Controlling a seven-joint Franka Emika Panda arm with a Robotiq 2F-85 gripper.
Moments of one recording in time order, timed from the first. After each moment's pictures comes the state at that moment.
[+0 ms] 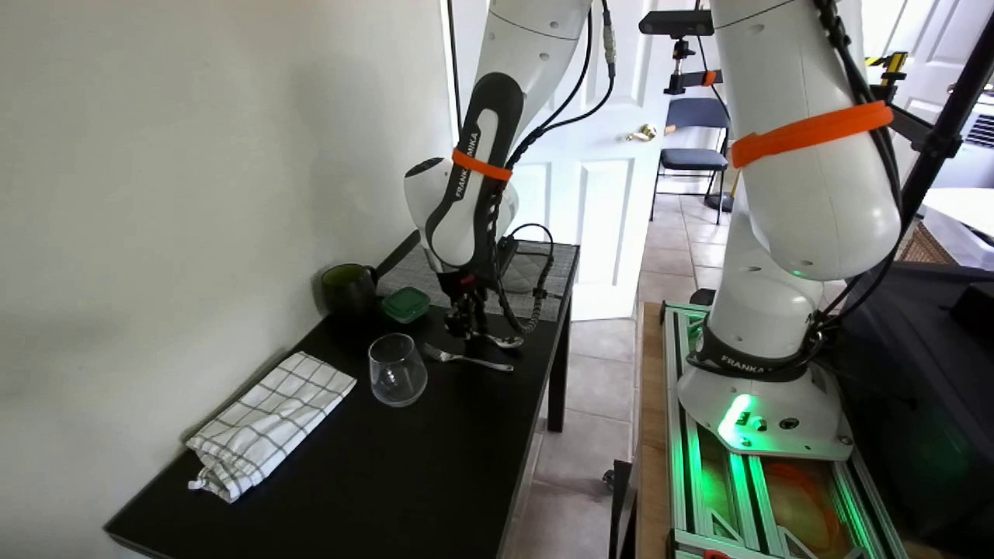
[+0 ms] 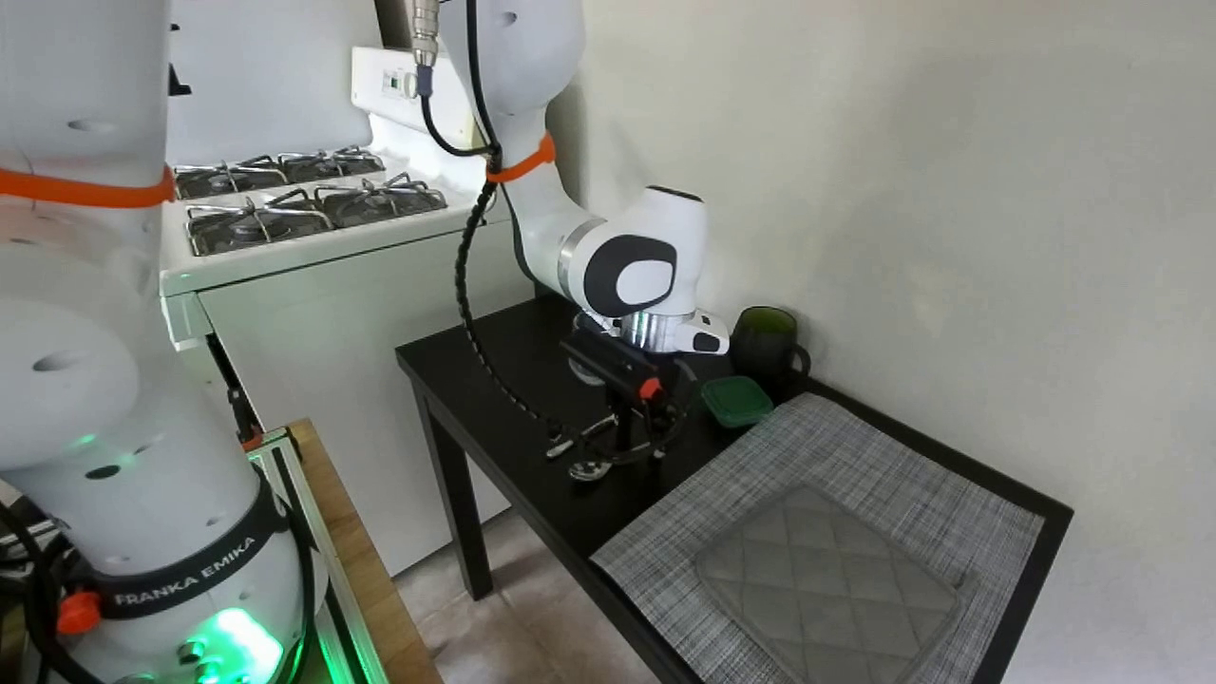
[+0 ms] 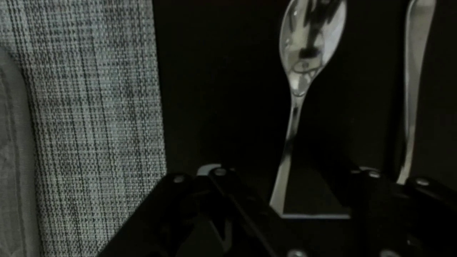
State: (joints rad) arm -0.04 0.36 -0.09 -2.42 -0.11 2.65 -0.04
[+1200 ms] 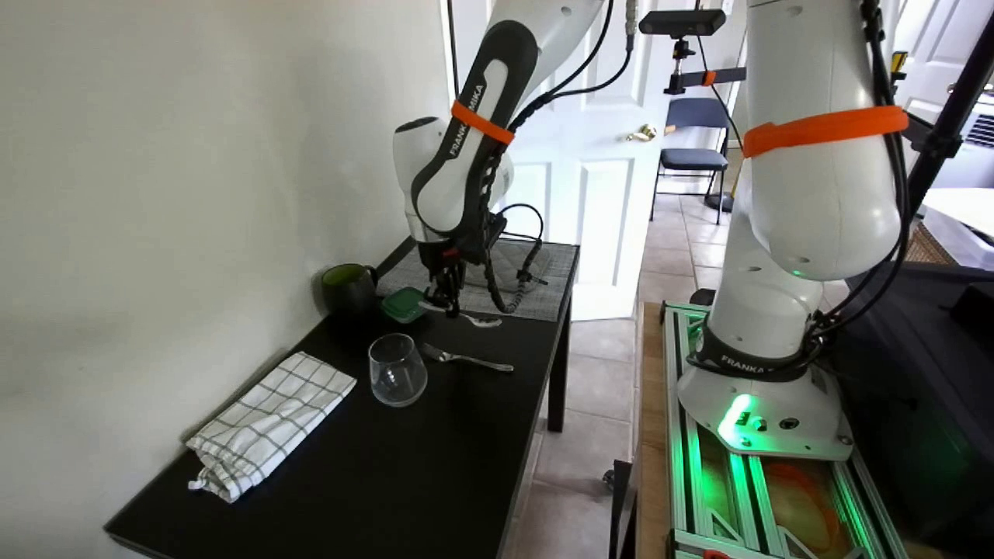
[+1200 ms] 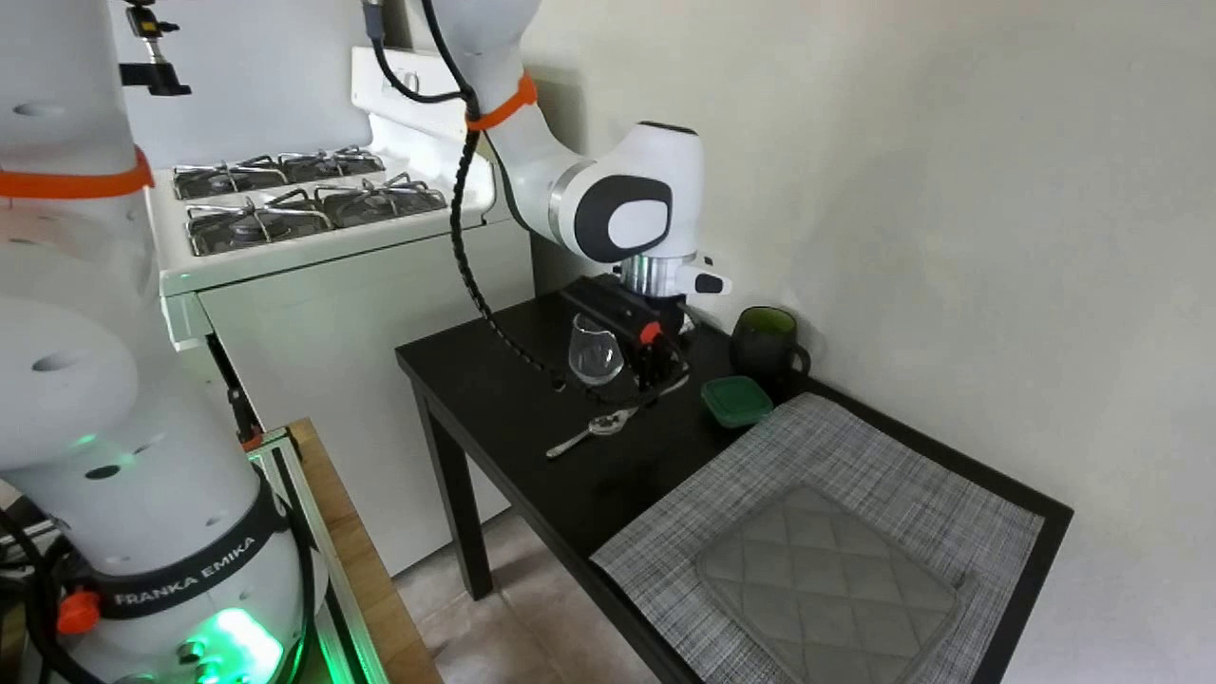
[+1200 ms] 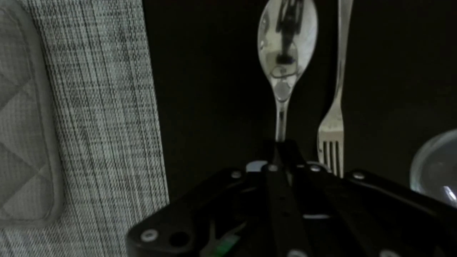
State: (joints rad) arm -0.04 0.21 -0.05 -2.44 -0.06 2.63 -0.04
